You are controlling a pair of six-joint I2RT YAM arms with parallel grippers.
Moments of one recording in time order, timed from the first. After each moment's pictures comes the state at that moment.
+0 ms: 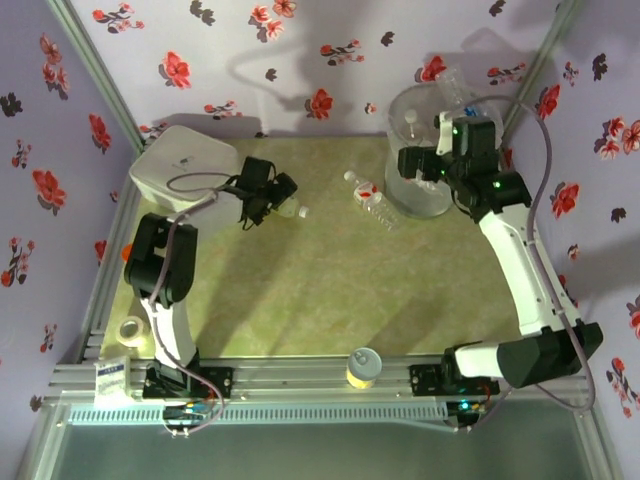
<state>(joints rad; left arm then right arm) -0.42 1.92 1.32 -0.26 0.02 -1.02 0.23 1.32 1.50 -0.75 0.00 0.14</state>
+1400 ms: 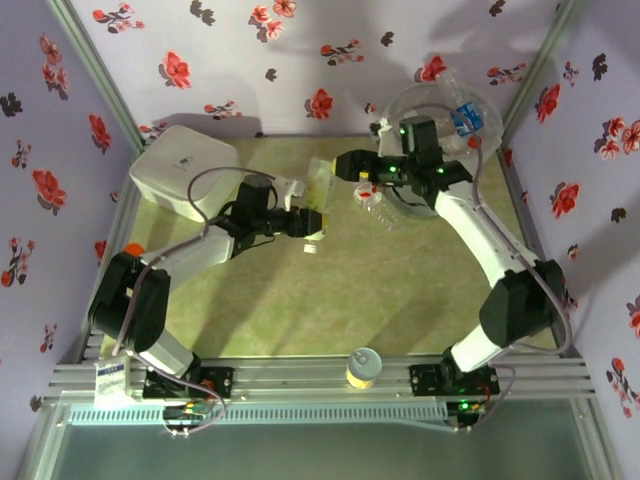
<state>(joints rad) -0.56 1.58 0.98 0.08 0.62 -0.46 0.37 1.59 1.49 -0.48 -0.63 0.45</state>
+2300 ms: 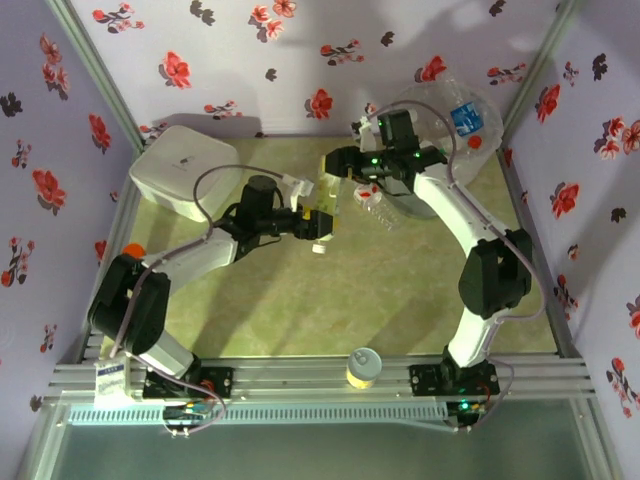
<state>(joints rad) -0.60 1.56 0.98 0.15 0.60 -0.44 0.40 1.78 1.66 -0.55 -0.68 0.49</state>
